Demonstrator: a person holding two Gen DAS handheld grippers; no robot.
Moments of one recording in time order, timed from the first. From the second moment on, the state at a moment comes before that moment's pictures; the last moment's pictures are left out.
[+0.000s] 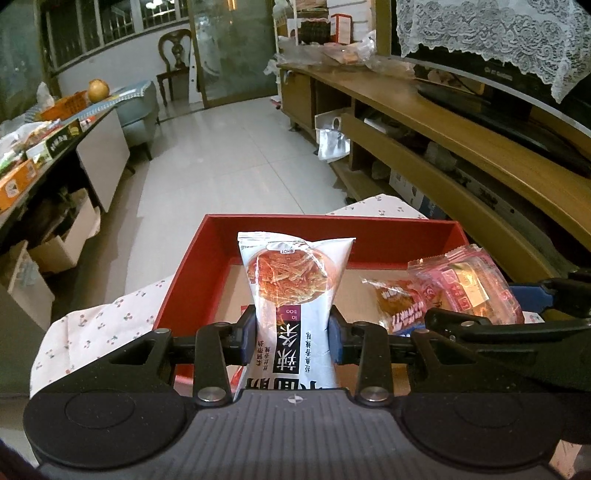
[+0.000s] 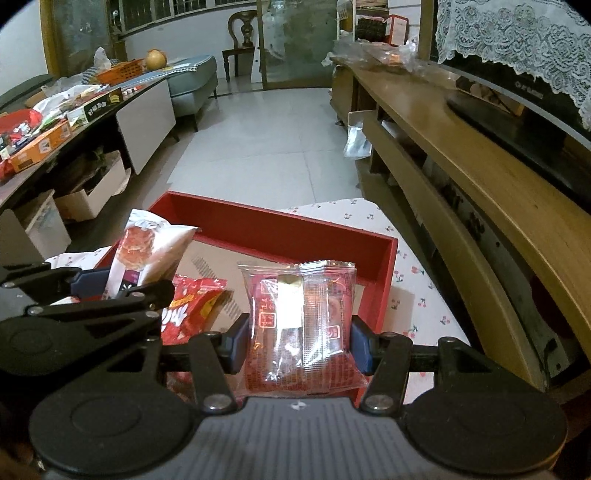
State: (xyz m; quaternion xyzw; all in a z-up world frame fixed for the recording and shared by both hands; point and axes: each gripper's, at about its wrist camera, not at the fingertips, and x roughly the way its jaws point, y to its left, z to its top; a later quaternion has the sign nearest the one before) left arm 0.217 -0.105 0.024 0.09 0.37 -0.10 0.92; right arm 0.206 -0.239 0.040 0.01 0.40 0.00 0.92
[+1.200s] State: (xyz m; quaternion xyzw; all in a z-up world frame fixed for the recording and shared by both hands) left arm 0.255 -0.105 -0.011 0.07 0.40 -0.09 0.91; right arm 0.252 -0.243 0.004 0.00 0.42 -0.01 0.91
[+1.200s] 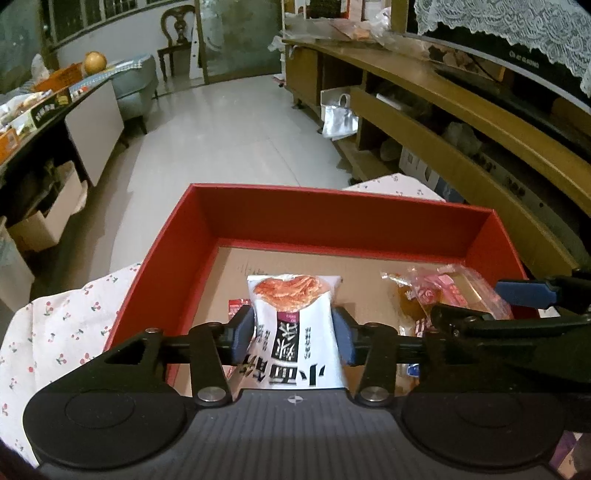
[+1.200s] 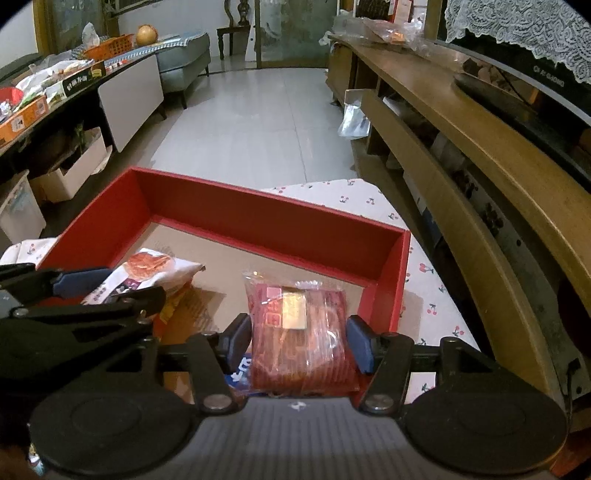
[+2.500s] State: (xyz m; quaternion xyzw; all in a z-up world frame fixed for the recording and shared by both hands) left arm 0.138 0.026 0.017 0.00 0.45 0.01 0.89; right arm 0.155 -0.165 0.032 -0.04 0.43 0.14 0.89
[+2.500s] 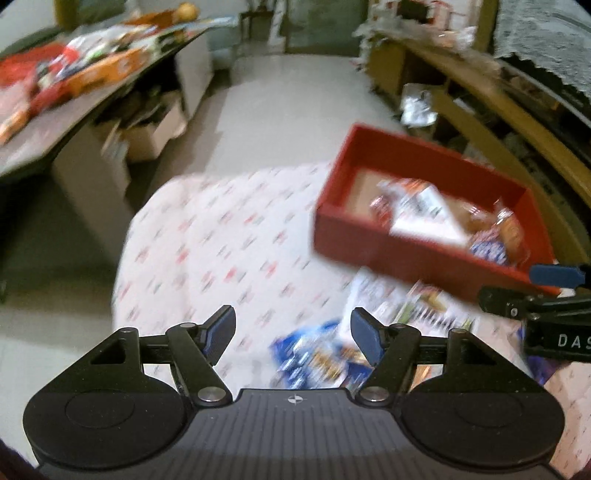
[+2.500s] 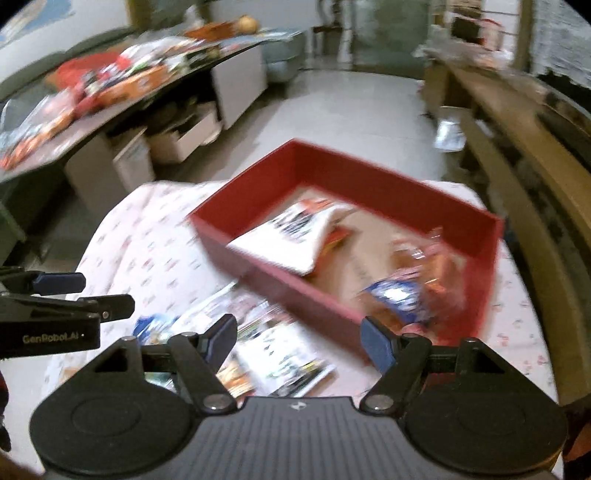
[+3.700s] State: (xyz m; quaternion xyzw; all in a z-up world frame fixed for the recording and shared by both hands) left arm 0.091 0.062 -0.023 -0.01 0.50 -0.03 0.87; right arm 0.195 -0.129 -0.022 -0.09 0.52 0.22 0.82
